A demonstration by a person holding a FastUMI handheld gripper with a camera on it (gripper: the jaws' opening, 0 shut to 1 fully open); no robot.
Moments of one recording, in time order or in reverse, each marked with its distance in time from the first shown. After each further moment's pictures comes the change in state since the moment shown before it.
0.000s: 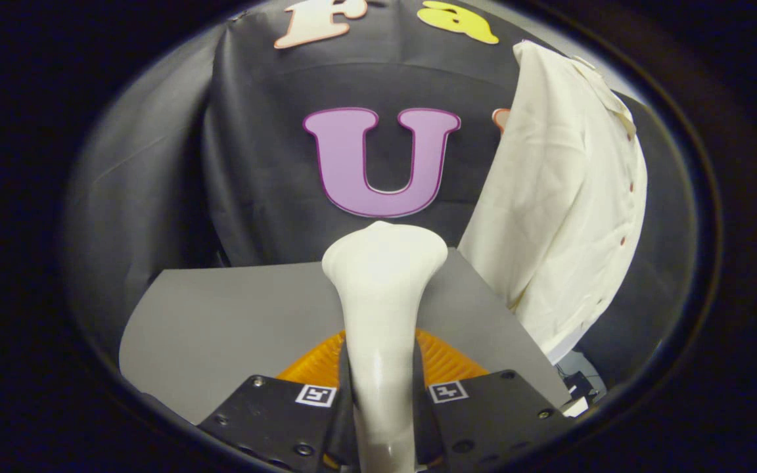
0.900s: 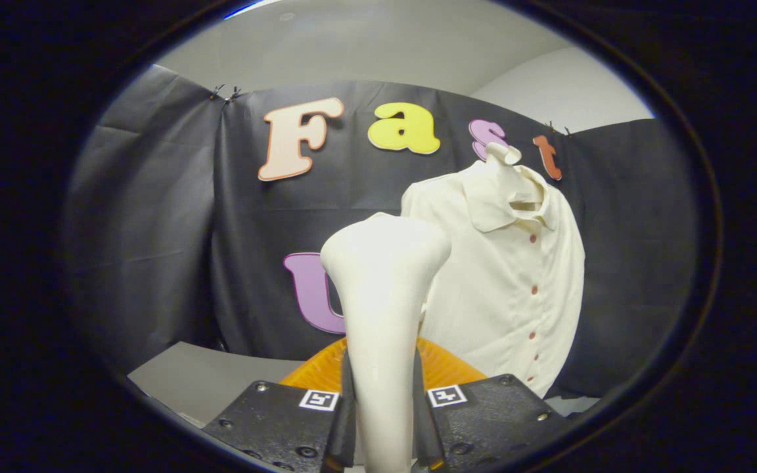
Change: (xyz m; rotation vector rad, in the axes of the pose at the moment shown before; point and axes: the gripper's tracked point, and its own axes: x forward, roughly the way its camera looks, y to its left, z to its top) arm -0.117 -0.144 0.127 0.047 -0.485 -0.060
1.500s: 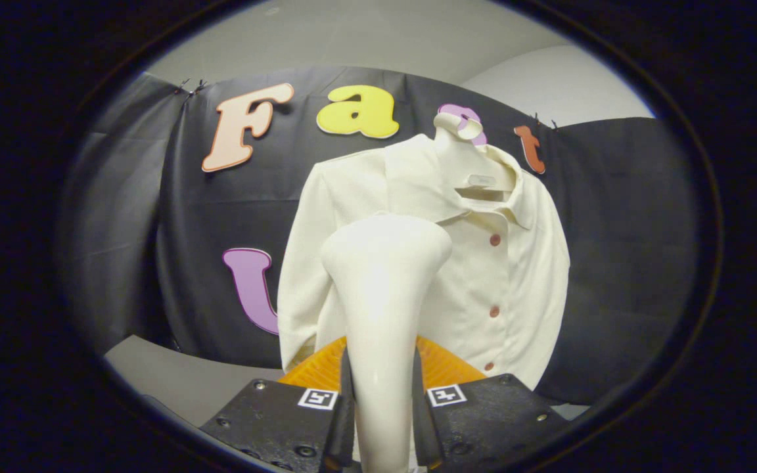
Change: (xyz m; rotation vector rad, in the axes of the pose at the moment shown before) arm 0.070 -0.090 -0.014 -0.007 0.031 -0.050
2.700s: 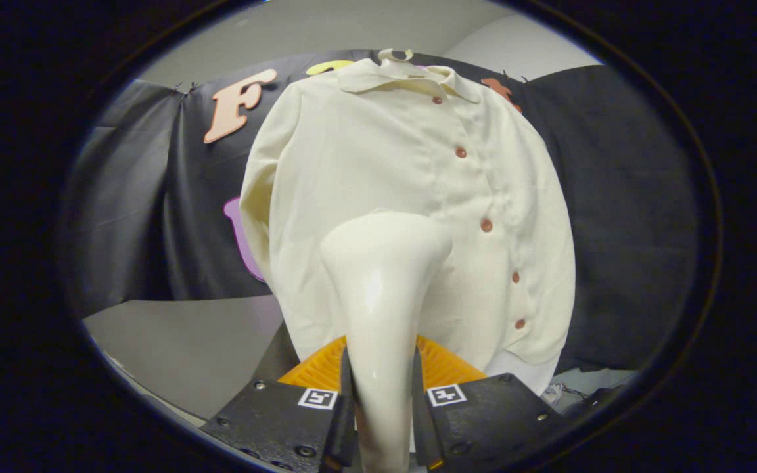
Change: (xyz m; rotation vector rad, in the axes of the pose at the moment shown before) arm -0.029 -0.031 -0.199 0.125 0.065 0.039
